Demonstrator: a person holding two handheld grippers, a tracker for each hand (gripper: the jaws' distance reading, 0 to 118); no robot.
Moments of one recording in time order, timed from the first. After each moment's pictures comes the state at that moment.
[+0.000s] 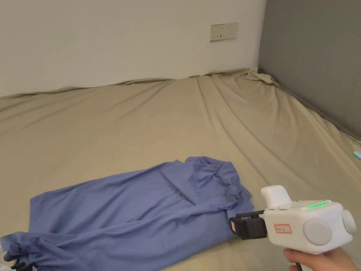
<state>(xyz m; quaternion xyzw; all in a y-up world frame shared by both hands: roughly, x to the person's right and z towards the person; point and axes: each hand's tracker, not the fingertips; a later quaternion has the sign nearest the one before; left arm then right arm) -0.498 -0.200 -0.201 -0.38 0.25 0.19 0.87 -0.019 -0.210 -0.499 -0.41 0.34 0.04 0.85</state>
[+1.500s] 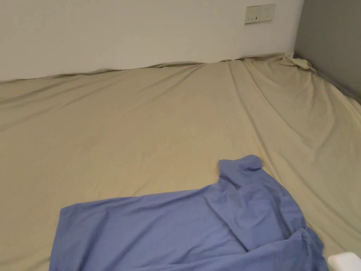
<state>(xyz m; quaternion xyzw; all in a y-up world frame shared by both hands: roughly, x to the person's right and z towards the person) -0.470 -0.255 -0.058 -0.50 0.22 0.27 0.79 0.049 -0.248 -0.360 -0.55 0.29 0.14 0.77</state>
